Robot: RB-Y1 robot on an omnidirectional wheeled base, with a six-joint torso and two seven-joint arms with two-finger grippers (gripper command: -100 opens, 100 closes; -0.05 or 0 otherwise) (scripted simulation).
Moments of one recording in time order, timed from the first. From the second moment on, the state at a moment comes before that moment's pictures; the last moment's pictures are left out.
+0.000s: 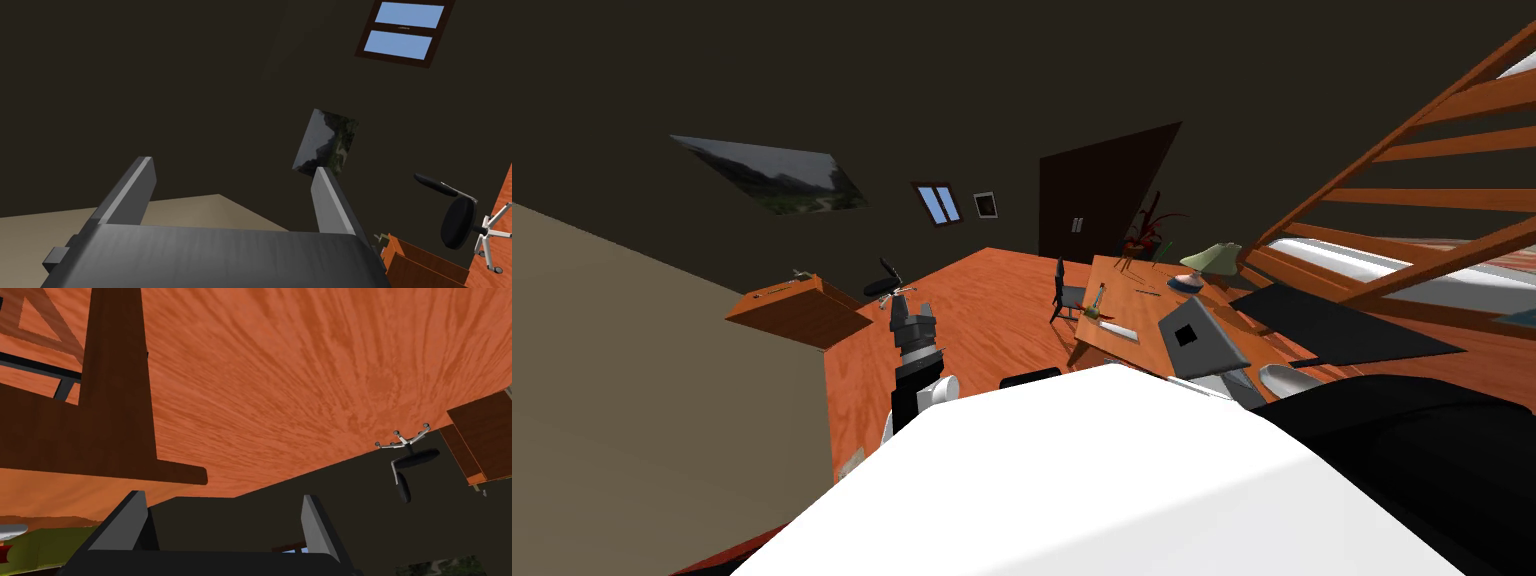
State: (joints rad) left arm 0.53 -0.04 0.03 -2.25 0.04 -0.39 -0.08; right arm 0.45 -0.93 0.55 -1.26 0.24 -0.44 0.48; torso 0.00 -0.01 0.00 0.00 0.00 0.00
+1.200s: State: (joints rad) left arm 0.53 -0.04 0.03 -2.25 0.04 -0.39 -0.08; right arm 0.36 -1.11 0.76 -0.82 0.47 -0.52 0.55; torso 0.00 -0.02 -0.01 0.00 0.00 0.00
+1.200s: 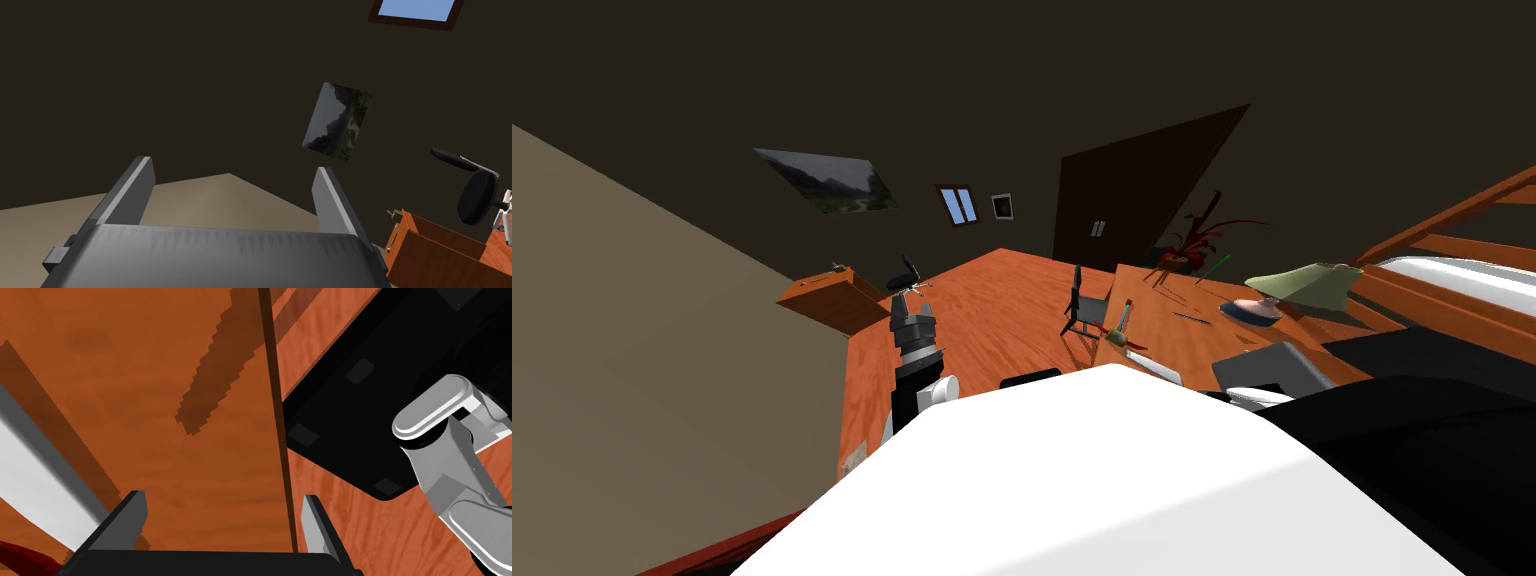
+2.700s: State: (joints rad) left arm 0.53 -0.04 0.03 -2.25 0.04 -0.39 -0.08; right arm 0.31 -1.04 0.88 -0.58 0.60 -0.54 0.55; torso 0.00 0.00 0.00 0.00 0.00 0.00
